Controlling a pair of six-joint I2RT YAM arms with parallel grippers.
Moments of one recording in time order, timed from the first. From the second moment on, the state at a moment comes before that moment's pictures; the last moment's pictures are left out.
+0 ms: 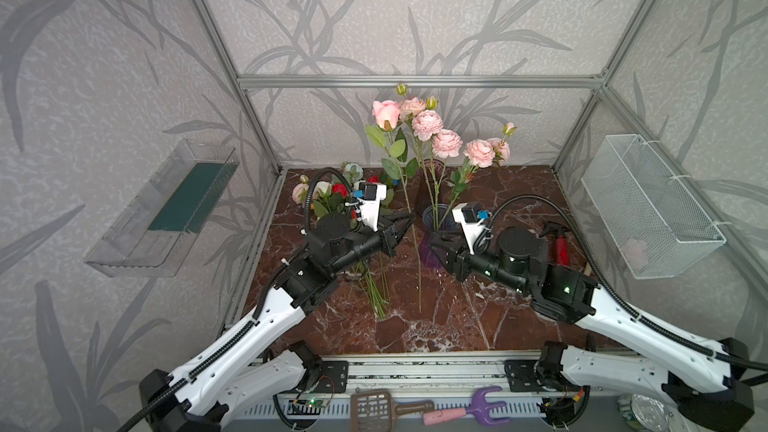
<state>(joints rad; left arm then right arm) -0.68 0.96 0.93 -0.02 0.25 -0.51 1.01 1.01 1.02 -0.24 0.07 0.31</state>
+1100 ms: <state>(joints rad) -0.69 0.87 0.87 -0.03 0.20 -0.46 1.02 1.23 1.12 -0.13 0.07 0.36</state>
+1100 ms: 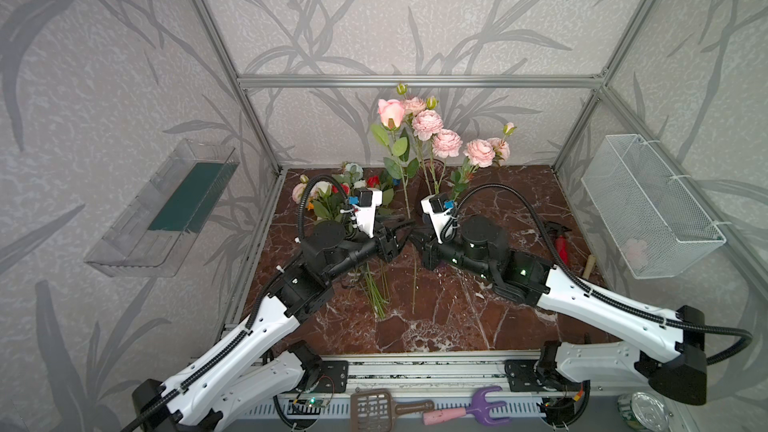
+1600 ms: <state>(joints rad) -0.69 0.43 0.61 -0.24 -0.60 -0.59 0.97 1.21 1.28 -0.08 0.27 0.09</state>
